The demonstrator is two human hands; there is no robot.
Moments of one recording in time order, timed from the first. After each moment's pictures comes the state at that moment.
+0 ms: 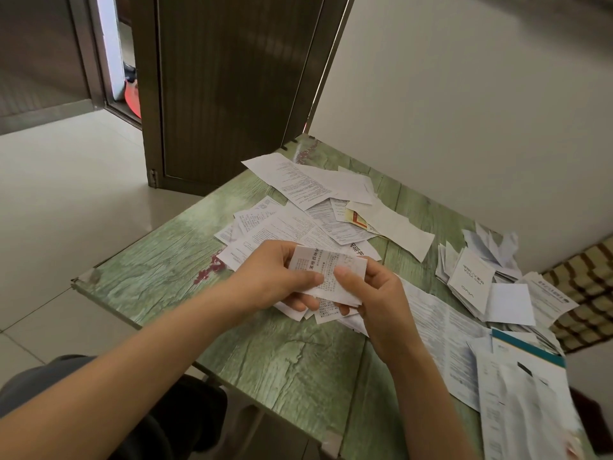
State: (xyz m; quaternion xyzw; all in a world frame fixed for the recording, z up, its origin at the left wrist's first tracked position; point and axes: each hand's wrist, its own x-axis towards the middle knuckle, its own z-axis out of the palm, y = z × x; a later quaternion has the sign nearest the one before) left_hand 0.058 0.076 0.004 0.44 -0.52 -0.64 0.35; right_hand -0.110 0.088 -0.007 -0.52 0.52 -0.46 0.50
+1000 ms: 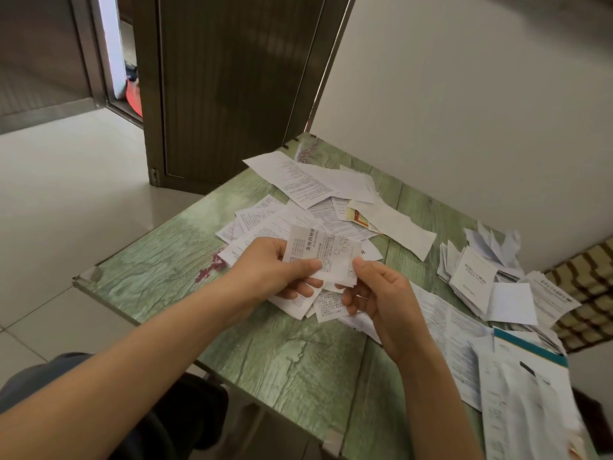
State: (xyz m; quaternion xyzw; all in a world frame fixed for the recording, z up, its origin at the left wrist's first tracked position) left_hand 0.060 0.075 0.005 0.48 -0.47 -0.63 0.38; right_hand -0.115 0.087 -0.001 -0.47 0.54 -0.46 0.53
